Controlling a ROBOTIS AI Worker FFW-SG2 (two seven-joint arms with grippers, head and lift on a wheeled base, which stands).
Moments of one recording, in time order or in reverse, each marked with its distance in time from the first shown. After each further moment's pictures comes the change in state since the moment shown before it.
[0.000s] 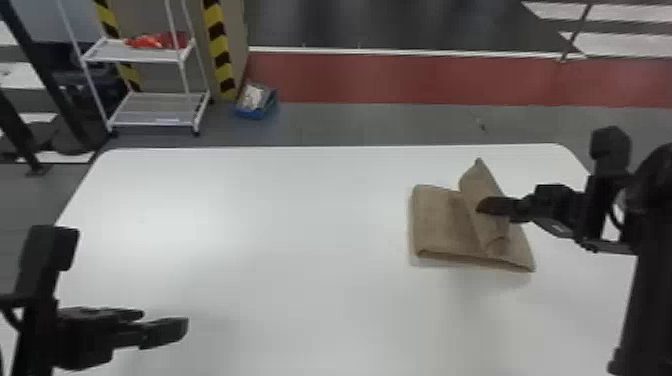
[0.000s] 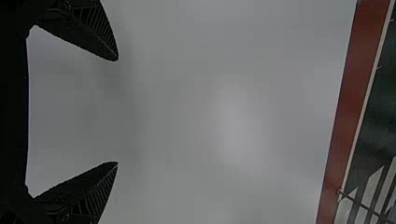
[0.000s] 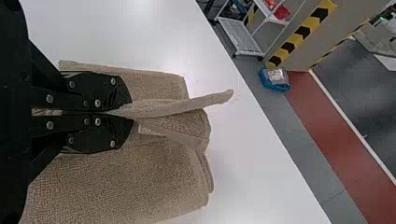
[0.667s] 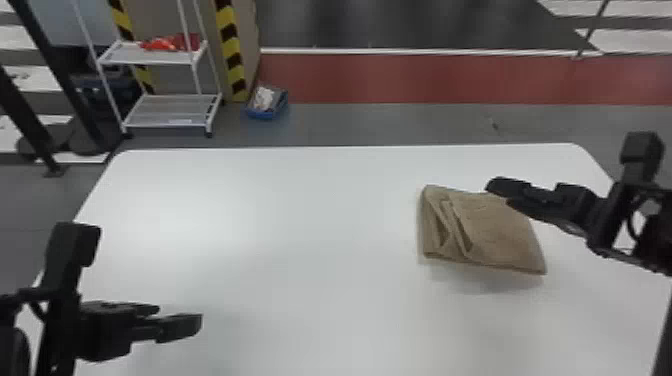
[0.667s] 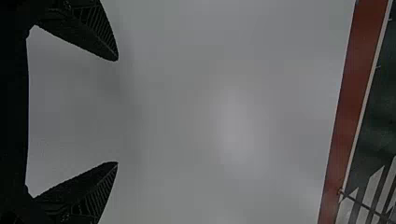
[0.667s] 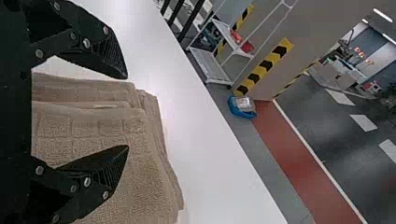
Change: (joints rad) left arm -0.016 0.000 -0.010 0.034 -0.001 -0.028 0.012; right arm 0.072 0.005 -0.087 -0.015 -0.233 -0.207 -0.076
